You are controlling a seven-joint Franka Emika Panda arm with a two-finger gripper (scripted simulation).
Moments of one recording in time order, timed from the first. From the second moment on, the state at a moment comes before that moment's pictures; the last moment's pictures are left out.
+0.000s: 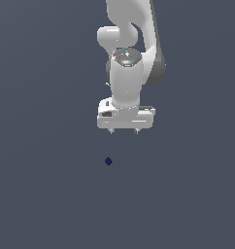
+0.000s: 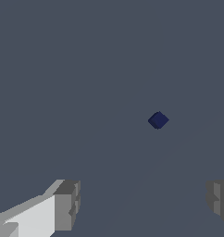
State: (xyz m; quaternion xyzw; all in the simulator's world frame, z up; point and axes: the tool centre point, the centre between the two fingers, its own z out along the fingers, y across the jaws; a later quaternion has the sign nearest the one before) arm 0.008 0.028 0.190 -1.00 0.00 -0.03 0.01
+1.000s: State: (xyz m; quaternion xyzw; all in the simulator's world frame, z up) arm 0.009 0.058 0.195 -1.00 0.00 -0.03 0.02
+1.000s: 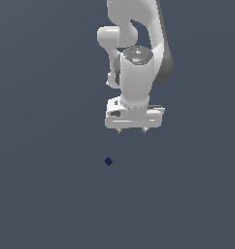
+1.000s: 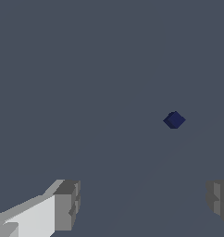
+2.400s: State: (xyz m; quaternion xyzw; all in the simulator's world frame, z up) arm 0.058 -0.034 0.075 -0.94 0.35 0.00 0.00
